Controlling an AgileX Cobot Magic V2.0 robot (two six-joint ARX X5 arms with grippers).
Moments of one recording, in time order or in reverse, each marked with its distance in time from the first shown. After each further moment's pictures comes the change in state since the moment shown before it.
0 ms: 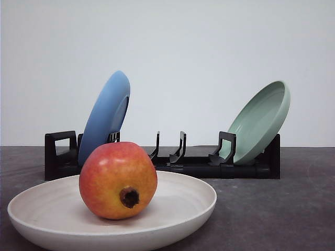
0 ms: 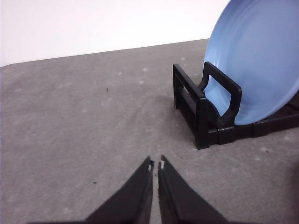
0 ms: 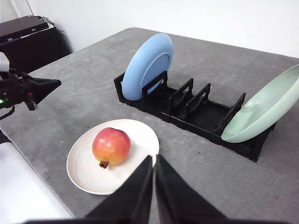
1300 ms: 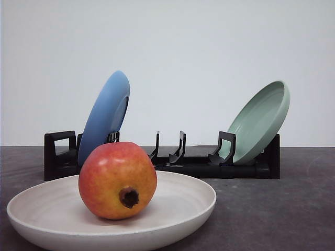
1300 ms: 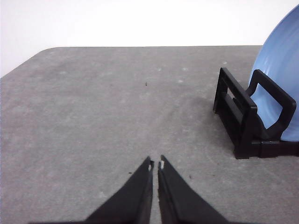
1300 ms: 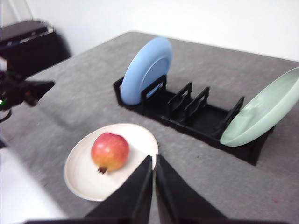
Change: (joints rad) left_arx 0.086 0.000 0.000 0.000 -0.063 -0.089; right_arx -0.045 -0.002 -0.020 0.034 -0.015 0.000
